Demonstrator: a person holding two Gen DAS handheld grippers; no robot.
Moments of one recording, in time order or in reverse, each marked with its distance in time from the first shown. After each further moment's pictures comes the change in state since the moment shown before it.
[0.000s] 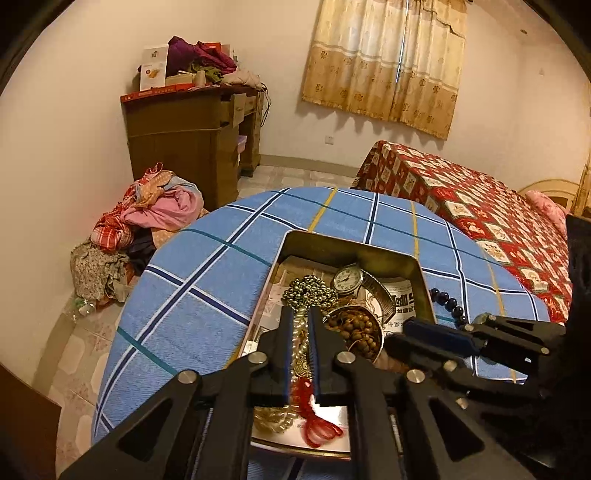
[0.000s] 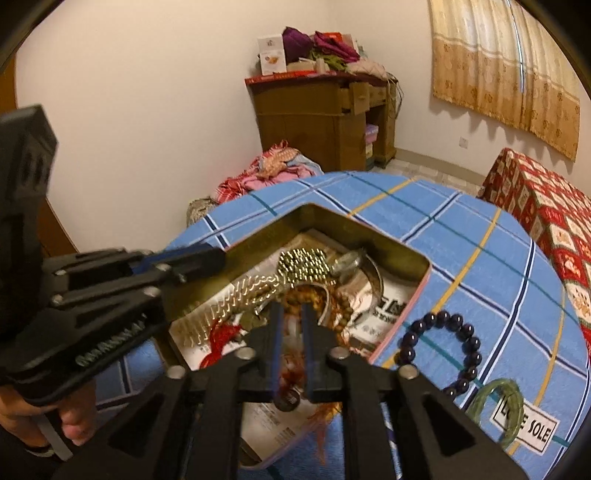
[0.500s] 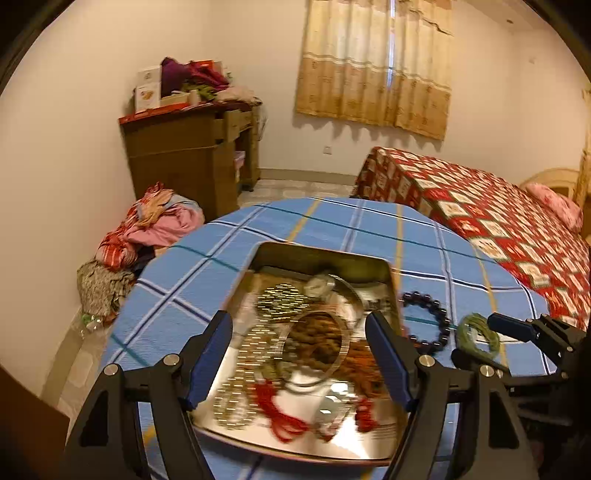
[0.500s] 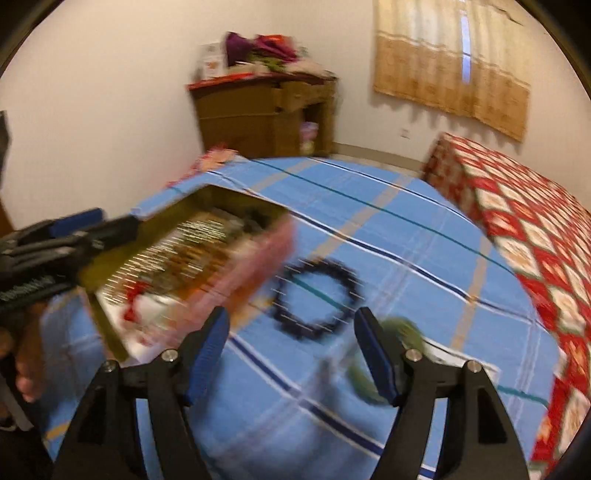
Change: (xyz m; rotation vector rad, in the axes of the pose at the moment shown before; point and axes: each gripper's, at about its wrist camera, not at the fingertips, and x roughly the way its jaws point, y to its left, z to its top) left arm -0.004 -0.044 -0.004 0.059 -0.048 0.029; right arm -0.048 -0.074 -0.046 0.115 0.000 -0.247
